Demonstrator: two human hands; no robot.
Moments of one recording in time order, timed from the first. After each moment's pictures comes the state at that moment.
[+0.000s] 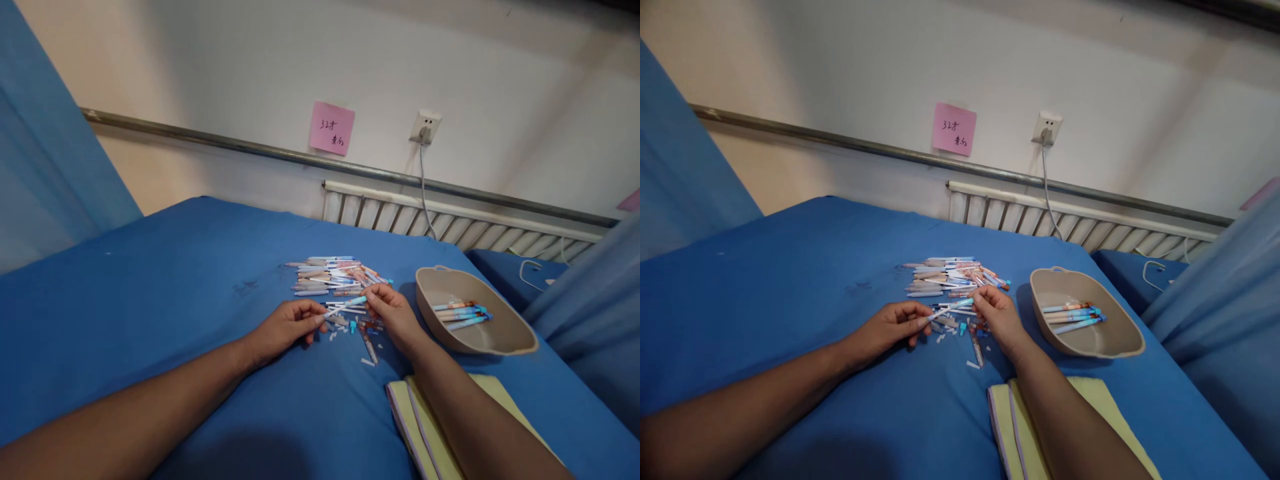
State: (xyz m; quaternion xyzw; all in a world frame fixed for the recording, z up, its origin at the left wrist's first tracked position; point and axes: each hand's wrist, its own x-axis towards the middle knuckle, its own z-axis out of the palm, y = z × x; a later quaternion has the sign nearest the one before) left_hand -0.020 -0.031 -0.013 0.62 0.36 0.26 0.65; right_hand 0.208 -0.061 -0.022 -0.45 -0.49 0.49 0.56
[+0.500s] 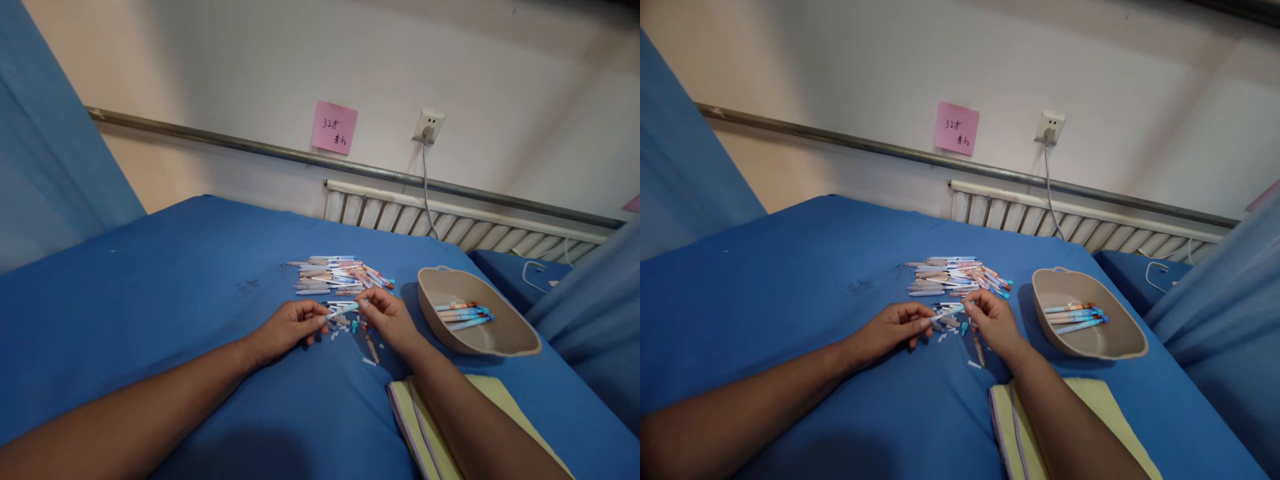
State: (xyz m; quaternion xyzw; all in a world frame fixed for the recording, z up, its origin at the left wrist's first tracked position) left_hand -0.021 -0.033 -0.012 0.64 0.36 0.25 0.63; right_hand 0.197 -0.070 -0.018 -0.48 -0.58 0.42 0.51
